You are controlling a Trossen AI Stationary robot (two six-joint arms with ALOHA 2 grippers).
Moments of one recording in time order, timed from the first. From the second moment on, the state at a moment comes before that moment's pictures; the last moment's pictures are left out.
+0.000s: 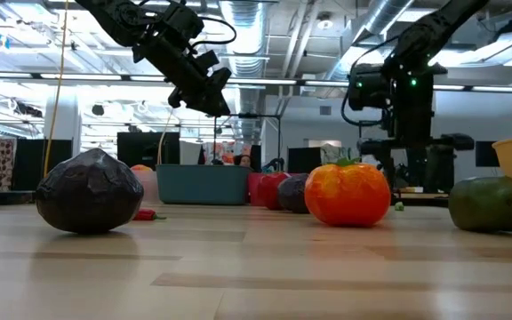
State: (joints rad) left arm 0.60 1.47 1.02 -0.01 -0.19 -0.05; right arm -0.47 1.49 0.84 -0.80 0.39 1.24
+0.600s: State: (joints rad) left arm 0.60 1.47 1.02 -0.01 -0.19 -0.05; right arm -0.49 1.49 0.68 -0.50 0.40 1.26
